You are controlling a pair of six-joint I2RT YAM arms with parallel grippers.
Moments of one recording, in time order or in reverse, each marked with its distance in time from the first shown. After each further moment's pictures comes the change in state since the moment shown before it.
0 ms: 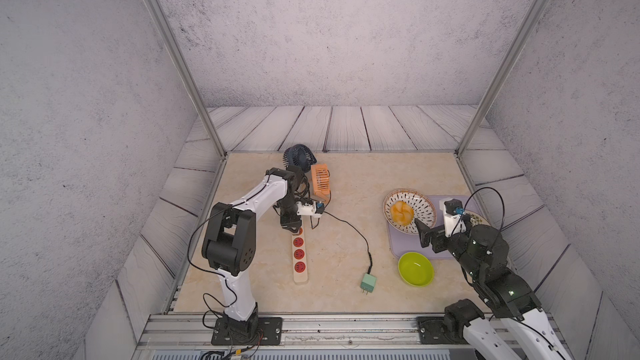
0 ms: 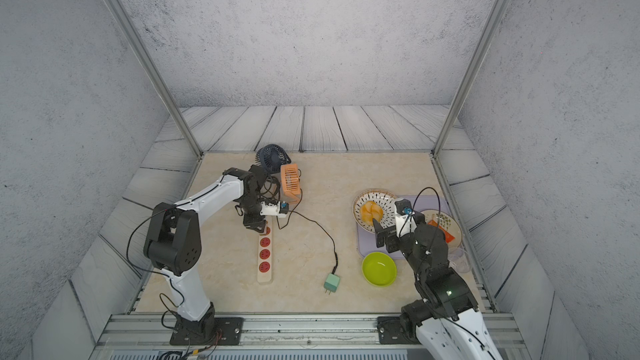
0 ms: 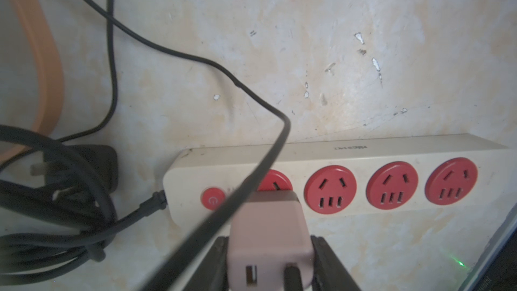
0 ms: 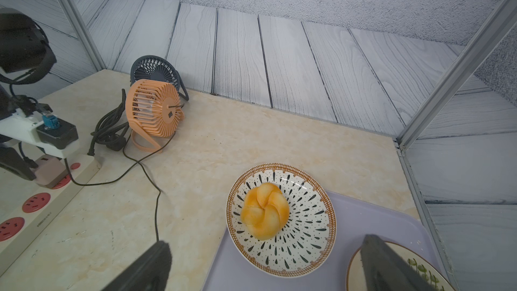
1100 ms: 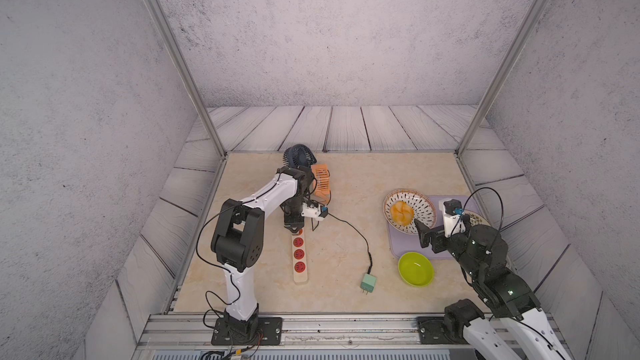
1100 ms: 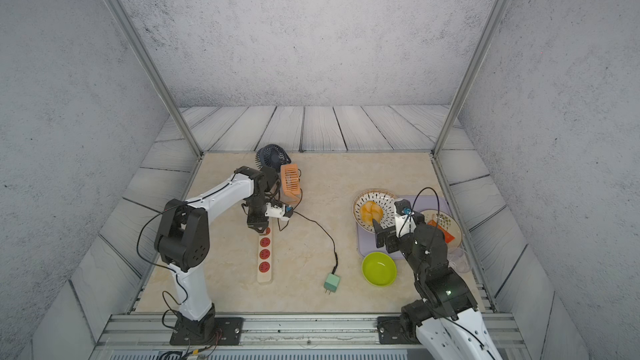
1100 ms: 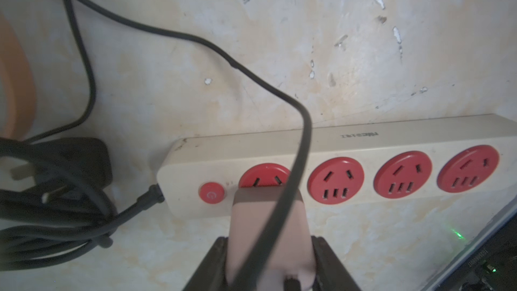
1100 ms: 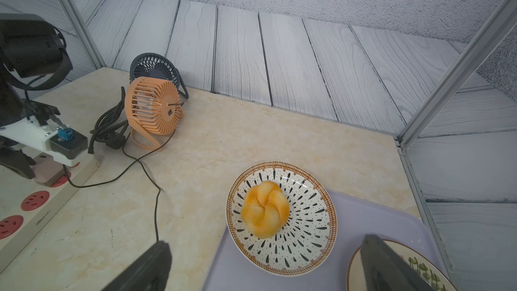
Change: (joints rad) left arm -0.077 0.079 0.082 -0.085 -0.148 -0.045; right arm 0.000 0.001 -0.006 0.000 -0.001 0.000
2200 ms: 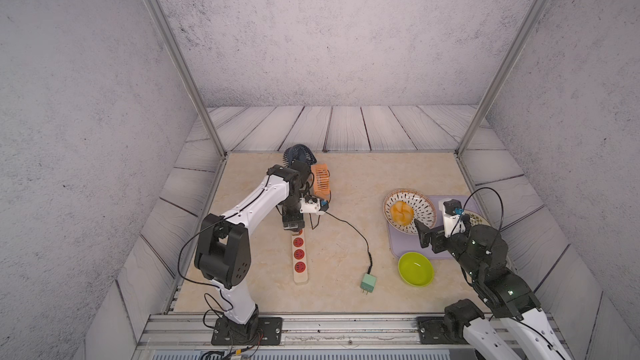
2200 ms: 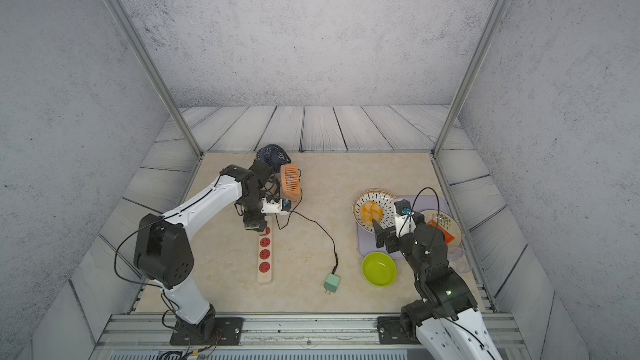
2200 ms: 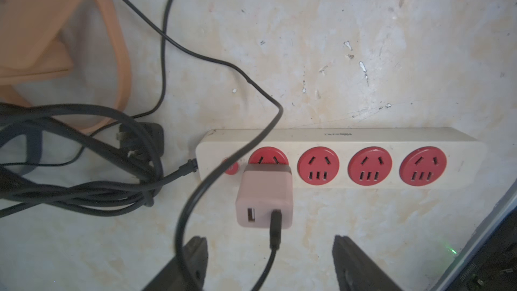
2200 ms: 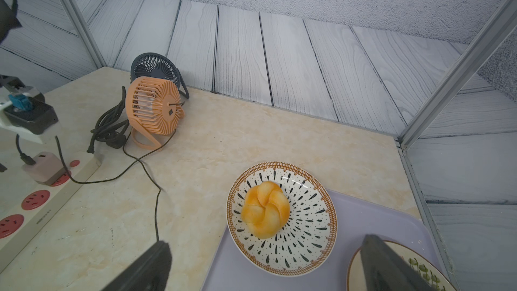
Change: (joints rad) left arm -0.008 -0.212 -0.018 0.003 0.045 -0.038; right arm 0.000 0.000 0.000 0.000 -0.006 -0.003
